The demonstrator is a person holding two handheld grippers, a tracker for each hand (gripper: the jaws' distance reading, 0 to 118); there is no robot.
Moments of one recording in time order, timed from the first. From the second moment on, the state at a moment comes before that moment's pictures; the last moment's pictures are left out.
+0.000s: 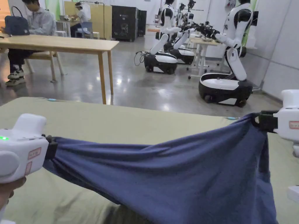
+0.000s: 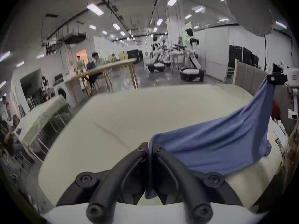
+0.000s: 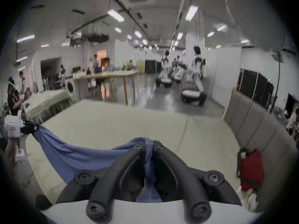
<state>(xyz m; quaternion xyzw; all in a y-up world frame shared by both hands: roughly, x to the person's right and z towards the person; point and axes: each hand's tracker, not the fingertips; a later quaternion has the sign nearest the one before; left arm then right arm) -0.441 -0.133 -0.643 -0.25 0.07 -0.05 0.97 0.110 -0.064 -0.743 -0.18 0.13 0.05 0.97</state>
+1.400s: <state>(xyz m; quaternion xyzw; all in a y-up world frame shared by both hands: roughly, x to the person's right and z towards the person) -0.376 -0.115 -0.635 -0.16 0.04 -0.07 0.98 0.186 -0.102 -0.656 -0.08 0.06 0.00 0.99</state>
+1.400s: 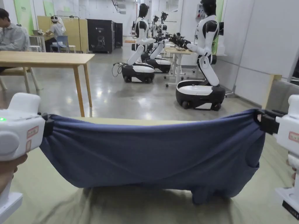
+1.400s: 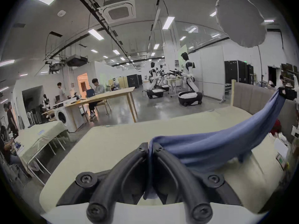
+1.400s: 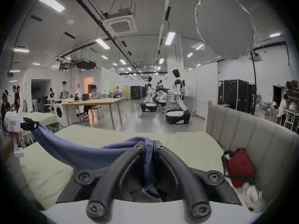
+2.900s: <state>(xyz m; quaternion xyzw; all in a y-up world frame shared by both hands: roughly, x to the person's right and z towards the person) -0.391 -0.357 -0.431 -0.38 0.01 0.02 0.93 0.146 -0.331 -0.413 -0.32 0.05 0.00 0.94</state>
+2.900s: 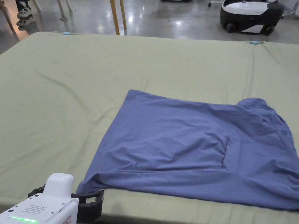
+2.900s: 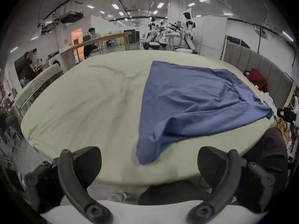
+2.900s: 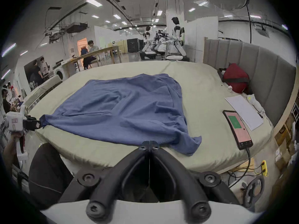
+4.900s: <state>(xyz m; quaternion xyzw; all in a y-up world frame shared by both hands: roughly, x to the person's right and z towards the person) -0.330 -0.293 -0.488 -0.31 0.01 -0.06 0.95 0.151 -0.296 -0.492 -0.27 0.07 0.01 0.96</state>
